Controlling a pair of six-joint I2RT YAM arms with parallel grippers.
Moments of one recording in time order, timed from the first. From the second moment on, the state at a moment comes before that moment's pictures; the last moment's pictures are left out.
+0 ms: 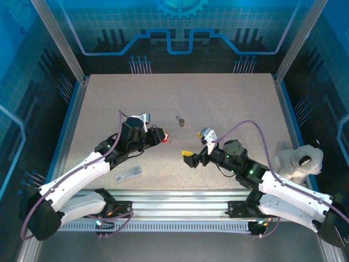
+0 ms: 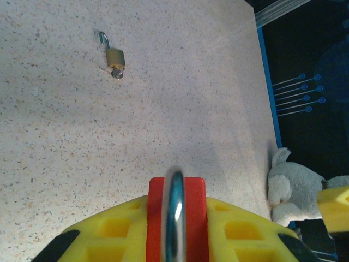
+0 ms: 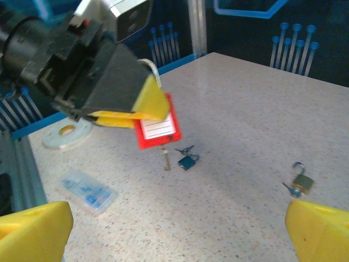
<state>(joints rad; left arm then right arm) -0.60 1.06 0.78 -0.29 0.12 -0.90 0.85 0.80 0.49 0.12 -0.04 0.14</state>
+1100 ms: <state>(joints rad) -0.50 1.45 0.94 0.03 0.41 -1.09 0.67 0.83 0.34 0.38 -0.08 0.39</state>
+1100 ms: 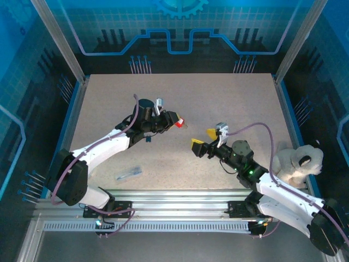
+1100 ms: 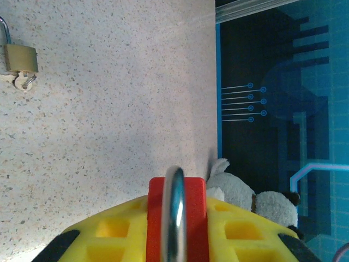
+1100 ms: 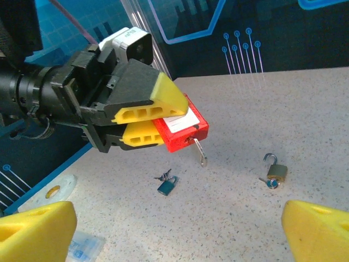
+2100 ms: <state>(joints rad) -0.50 1.49 0.93 0.11 0.53 -1.16 0.53 0.99 0.33 0.53 -0.31 0.52</state>
